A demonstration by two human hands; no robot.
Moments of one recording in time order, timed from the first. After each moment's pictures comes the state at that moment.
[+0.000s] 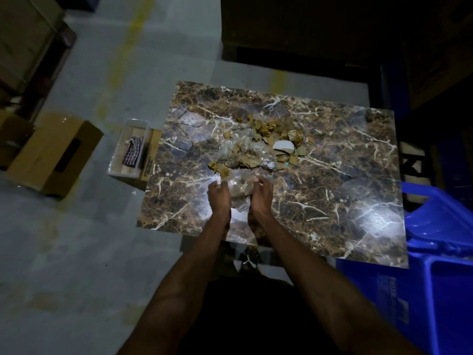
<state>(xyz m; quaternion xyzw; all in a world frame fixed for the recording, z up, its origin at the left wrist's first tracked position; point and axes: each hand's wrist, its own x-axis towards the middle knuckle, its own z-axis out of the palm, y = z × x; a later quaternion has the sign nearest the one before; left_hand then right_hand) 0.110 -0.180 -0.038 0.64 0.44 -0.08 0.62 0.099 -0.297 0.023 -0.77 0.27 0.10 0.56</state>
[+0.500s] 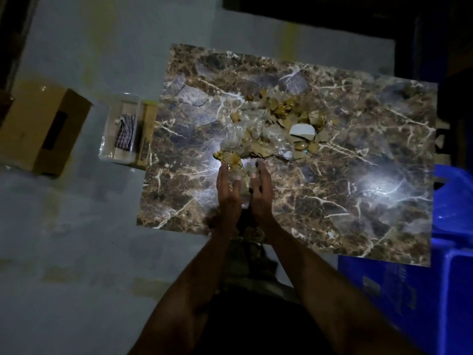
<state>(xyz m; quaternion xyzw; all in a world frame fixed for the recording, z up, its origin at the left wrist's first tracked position) 0.093 -0.183 -0.037 0.73 0.26 0.00 0.63 0.103 -0.267 -0.019 -0.77 0.17 0.06 0.61</state>
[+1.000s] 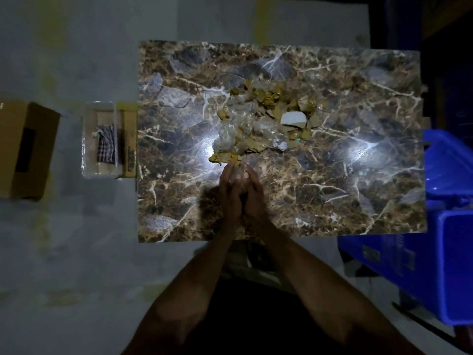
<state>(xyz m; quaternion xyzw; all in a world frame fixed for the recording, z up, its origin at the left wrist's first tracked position) 0.103 -0.173 -0.027 0.69 0.20 -0.06 0.69 0.099 -0.233 0.009 -0.66 0.29 0.14 0.68</state>
